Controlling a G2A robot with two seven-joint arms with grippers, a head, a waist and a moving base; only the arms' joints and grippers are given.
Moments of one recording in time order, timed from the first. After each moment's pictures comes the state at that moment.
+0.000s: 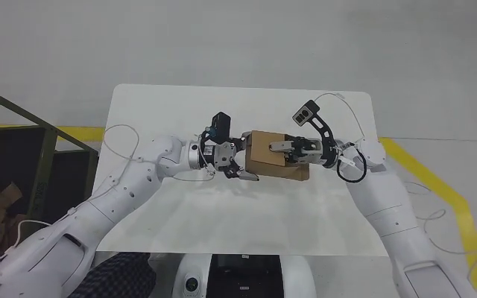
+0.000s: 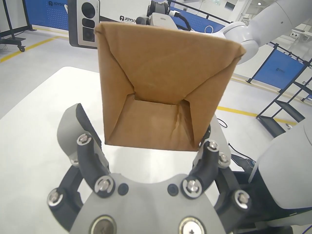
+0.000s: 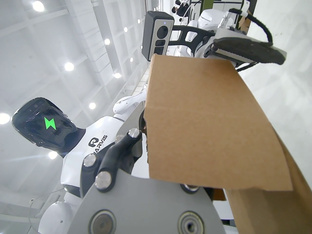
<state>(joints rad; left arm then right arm) 0.81 -0.98 -0.66 -1.35 0.80 -1.01 0.16 -0.94 -1.21 1.10 -1.22 0.80 -0.16 1.41</state>
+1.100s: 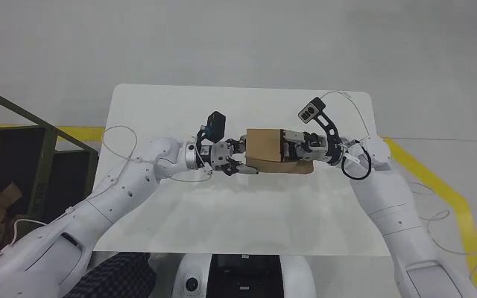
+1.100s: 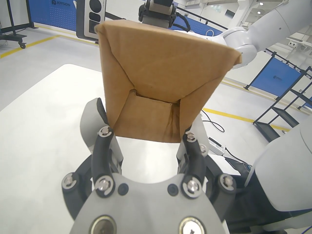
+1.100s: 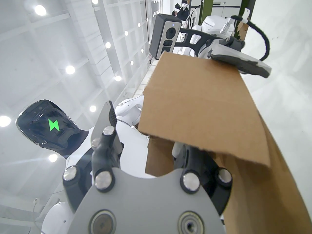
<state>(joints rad) 0.80 -0.96 -0.63 -1.32 0.76 -1.01 0.20 -0.94 -1.20 1.14 -1.20 0.80 -0.15 1.41</state>
